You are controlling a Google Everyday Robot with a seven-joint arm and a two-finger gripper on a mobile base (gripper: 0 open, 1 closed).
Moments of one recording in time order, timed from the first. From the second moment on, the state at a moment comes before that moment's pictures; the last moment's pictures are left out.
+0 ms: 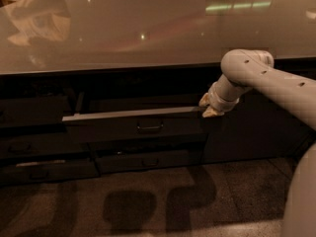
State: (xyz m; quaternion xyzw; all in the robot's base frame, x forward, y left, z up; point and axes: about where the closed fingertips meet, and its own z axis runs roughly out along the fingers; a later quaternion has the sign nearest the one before) arm 0.655 -0.204 0.662 -0.75 0.64 -0.02 0.15
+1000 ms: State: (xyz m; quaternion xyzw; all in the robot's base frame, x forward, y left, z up) arm 0.641 -0.206 0.663 -0.75 0.64 -0.02 0.15
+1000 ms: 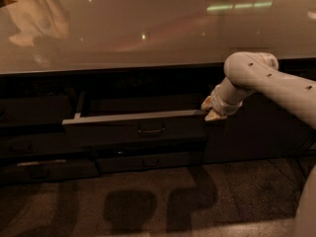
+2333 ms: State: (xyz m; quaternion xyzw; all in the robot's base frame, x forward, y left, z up) arm 0.622 -0.207 0.662 -0.76 0.63 -0.02 0.15
